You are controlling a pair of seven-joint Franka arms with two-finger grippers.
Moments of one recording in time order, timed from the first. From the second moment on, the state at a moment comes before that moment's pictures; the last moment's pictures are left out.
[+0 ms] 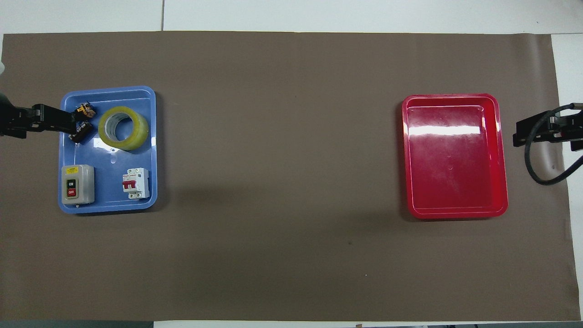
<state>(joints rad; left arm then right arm) 0.04 0.01 -0.08 -1.67 -0.02 1.71 -0.02 0.04 -0.02 -0.04 -1.55 -0.03 1.47 0.12</state>
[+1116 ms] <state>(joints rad) 0.14 0.25 -0.08 -1.93 -0.02 2.30 0.11 0.04 -0.02 -0.04 -1.55 -0.03 1.47 0.12</state>
